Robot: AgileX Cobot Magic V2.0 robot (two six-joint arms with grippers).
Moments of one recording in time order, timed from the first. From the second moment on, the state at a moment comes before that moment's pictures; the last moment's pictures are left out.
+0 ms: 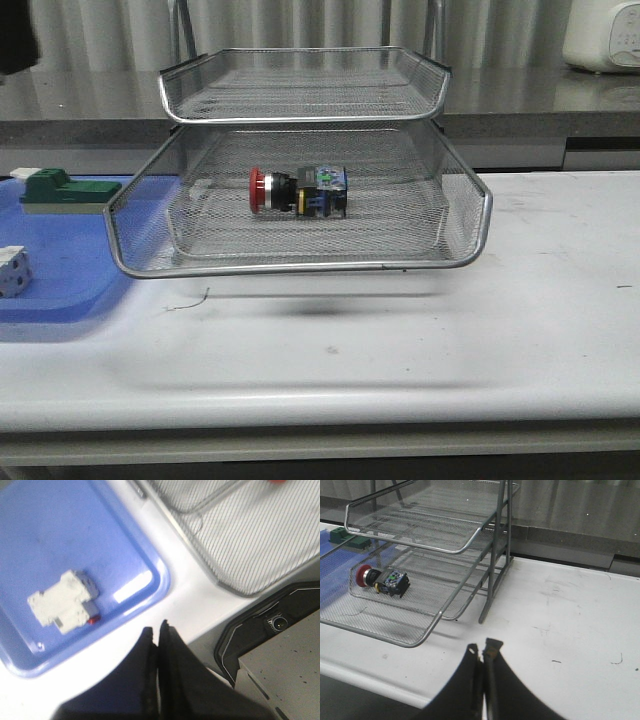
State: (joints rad) left arm -0.32 1.47 -1.41 0.03 1.25 0.29; right arm 0.27 0.25 -0.36 0.10 0.40 -0.09
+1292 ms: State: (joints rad) left arm -0.18 0.05 -0.35 -0.07 0.53 0.21; right arm 0.27 0.25 -0.36 0.10 0.40 -0.09
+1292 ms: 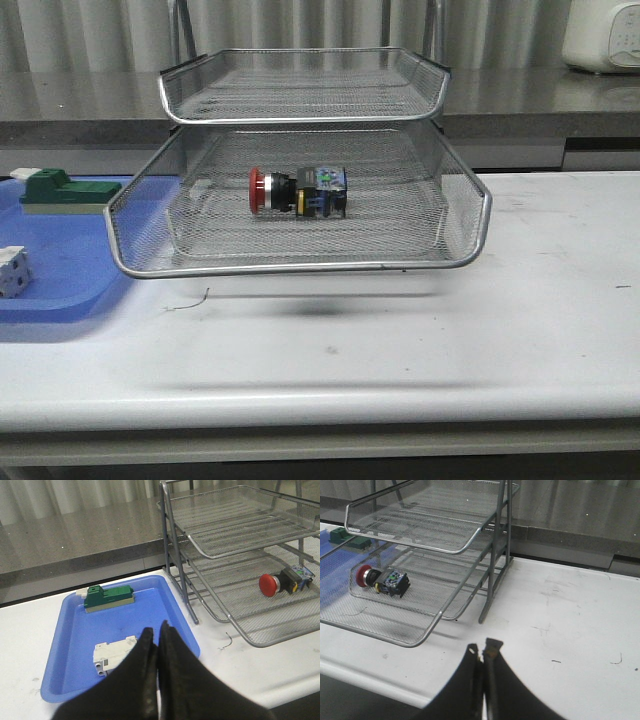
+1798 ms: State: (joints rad) left arm -0.18 0.05 -0.35 -0.07 0.53 0.21; right arm 0.27 0.25 -0.36 0.10 0.38 -0.09
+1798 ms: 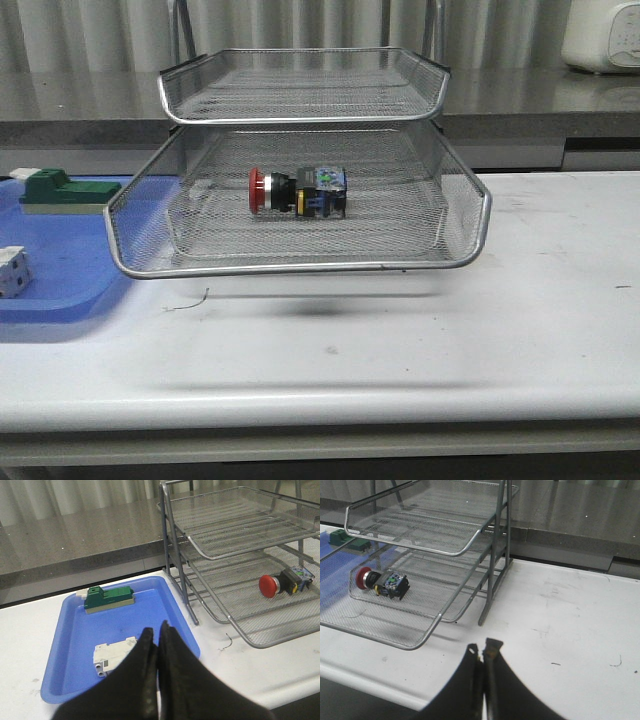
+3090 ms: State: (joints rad) left arm -0.18 0.05 -0.35 -0.07 0.53 0.21; right arm 0.85 1.39 -0.72 0.15 0.15 -0.09
